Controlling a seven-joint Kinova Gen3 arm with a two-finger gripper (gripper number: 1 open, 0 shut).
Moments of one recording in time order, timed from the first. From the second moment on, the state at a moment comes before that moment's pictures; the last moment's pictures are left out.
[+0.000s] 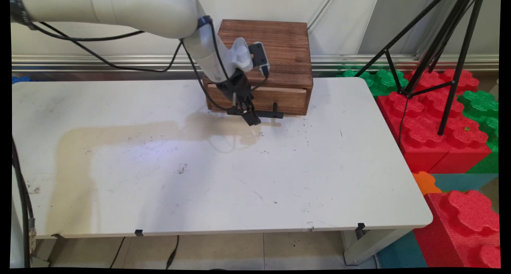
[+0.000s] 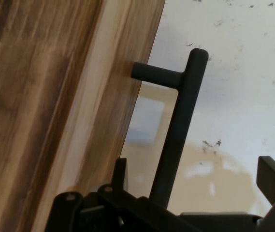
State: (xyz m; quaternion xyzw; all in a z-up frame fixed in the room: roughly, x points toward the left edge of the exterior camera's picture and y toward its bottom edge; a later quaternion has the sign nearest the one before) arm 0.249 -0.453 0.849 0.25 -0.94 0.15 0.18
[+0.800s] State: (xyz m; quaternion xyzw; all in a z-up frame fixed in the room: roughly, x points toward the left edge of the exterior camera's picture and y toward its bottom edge) arm 0.226 -0.467 0.816 0.25 -0.95 0.12 0.16
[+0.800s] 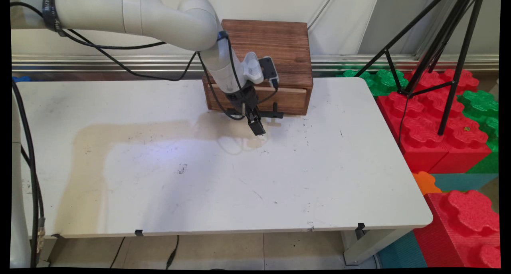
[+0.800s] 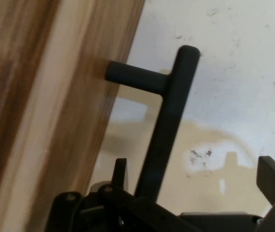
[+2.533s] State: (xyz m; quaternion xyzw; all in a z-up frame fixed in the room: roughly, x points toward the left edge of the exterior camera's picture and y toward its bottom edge) arm 0.170 -0.387 0.820 0.28 -0.95 0.09 0.12
